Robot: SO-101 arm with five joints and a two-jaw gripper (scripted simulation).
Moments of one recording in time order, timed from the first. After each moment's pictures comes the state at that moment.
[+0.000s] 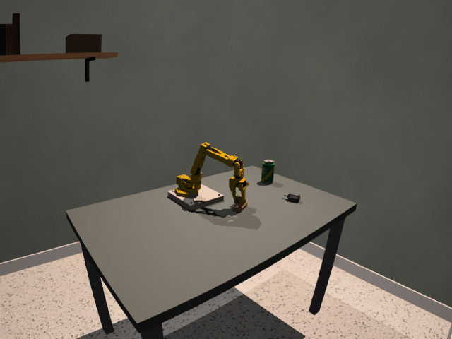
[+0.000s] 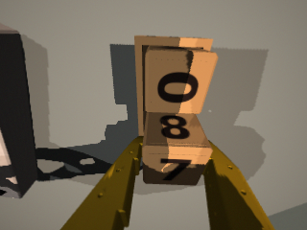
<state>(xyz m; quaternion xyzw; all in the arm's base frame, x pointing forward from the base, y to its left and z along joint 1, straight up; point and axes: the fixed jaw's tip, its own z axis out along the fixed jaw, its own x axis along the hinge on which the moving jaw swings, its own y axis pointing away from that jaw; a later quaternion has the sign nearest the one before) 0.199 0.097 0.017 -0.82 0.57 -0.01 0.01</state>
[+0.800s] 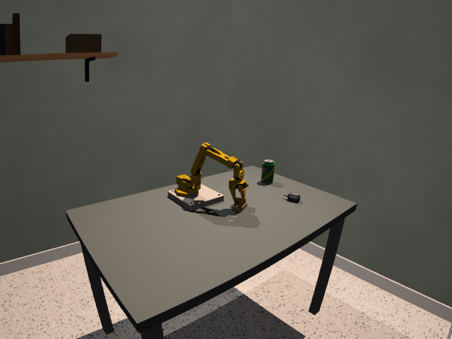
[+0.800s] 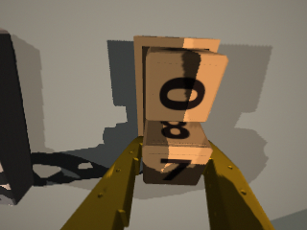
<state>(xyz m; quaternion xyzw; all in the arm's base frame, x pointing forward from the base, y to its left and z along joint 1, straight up) 0.199 0.097 0.010 -0.82 0.57 -0.01 0.01</state>
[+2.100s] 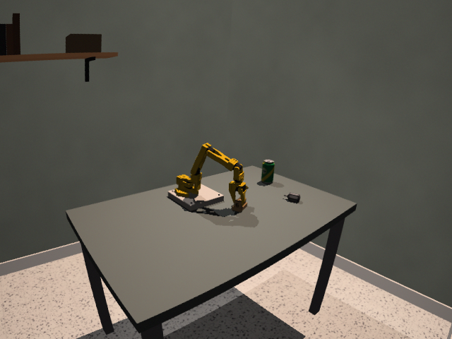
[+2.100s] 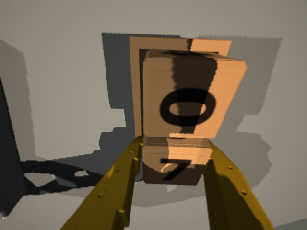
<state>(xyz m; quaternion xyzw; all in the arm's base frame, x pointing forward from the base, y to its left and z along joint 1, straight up) 0.199 0.097 -0.001 -0.82 0.57 -0.01 0.01</state>
